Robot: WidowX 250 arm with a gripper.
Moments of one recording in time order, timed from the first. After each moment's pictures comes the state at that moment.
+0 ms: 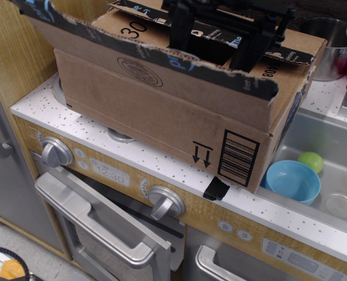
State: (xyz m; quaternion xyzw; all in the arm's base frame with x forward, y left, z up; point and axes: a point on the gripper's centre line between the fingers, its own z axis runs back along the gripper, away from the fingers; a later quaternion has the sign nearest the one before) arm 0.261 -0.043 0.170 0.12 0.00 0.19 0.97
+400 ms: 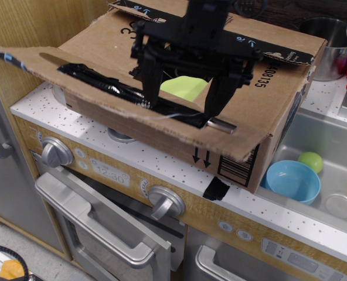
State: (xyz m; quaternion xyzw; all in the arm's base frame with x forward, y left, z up) arm 0.239 -0.033 0.140 0.08 -0.03 0.21 0.97
